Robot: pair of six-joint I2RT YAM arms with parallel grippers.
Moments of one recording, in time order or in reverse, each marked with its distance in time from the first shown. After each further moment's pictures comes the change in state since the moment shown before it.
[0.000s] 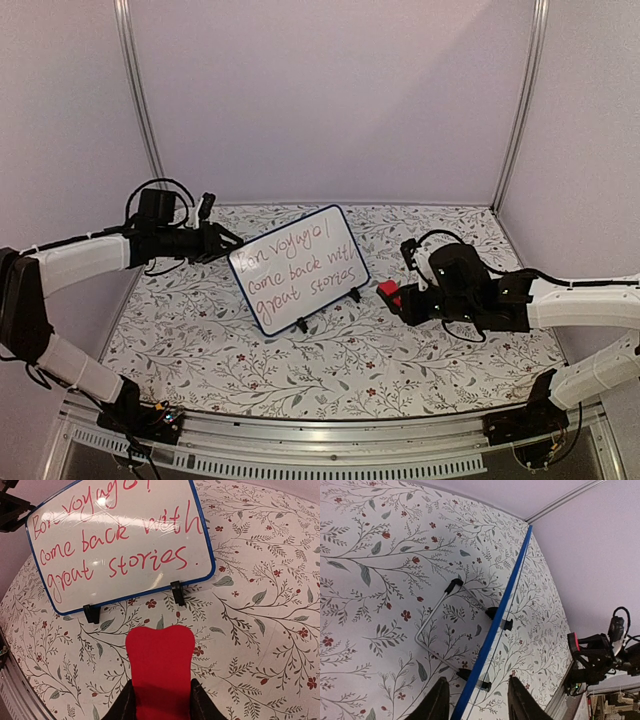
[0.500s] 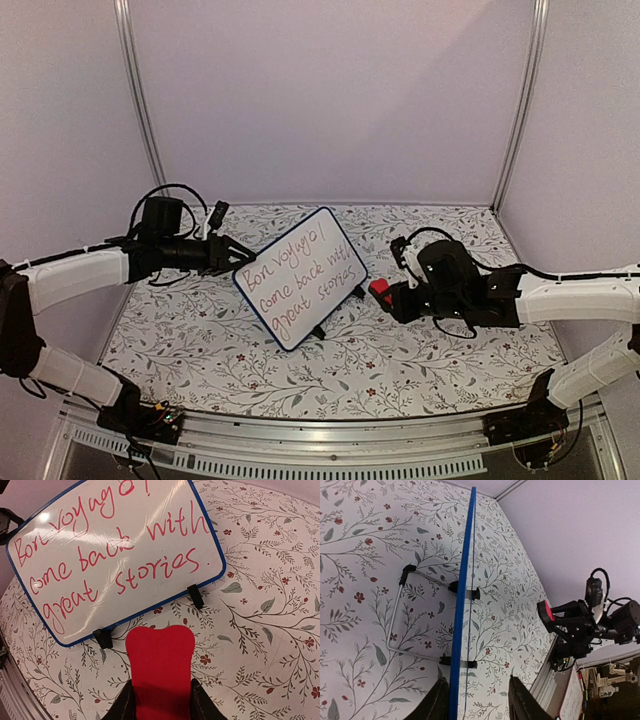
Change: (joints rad) left arm -0.094 -0.090 -0.087 0.038 0.070 -0.017; right arm 0.009 0.065 0.051 0.010 -0.002 -0.014
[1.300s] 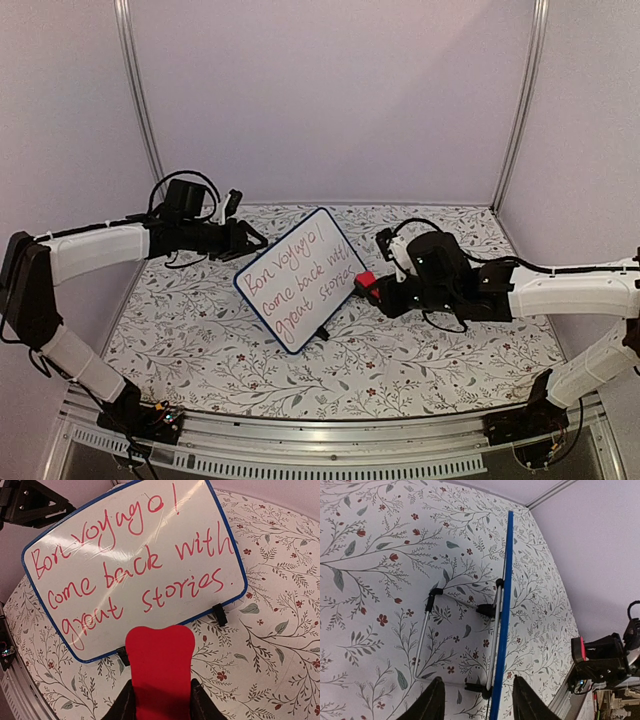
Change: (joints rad) left arm -0.060 0.184 0.217 -0.097 -0.190 -0.006; right arm 0.034 0.059 0.084 0.010 -0.007 -0.038
